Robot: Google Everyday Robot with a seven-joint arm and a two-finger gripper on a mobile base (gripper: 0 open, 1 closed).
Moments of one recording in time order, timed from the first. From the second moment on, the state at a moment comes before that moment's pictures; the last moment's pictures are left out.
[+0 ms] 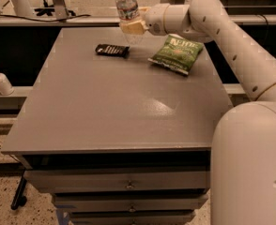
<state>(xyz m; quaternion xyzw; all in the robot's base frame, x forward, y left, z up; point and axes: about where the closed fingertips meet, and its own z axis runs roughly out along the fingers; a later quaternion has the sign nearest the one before) 0.818 0.018 0.937 -0.46 0.62 0.24 0.59</state>
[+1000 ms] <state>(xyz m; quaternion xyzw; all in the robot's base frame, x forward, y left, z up) 0.826 -0.002 0.914 -0.44 0.63 0.24 0.59</state>
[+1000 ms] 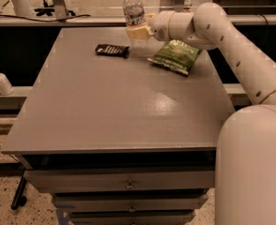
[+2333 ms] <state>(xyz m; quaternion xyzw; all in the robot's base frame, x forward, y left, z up) 0.814 0.002 0.889 -0.44 0.65 0.25 0.57</state>
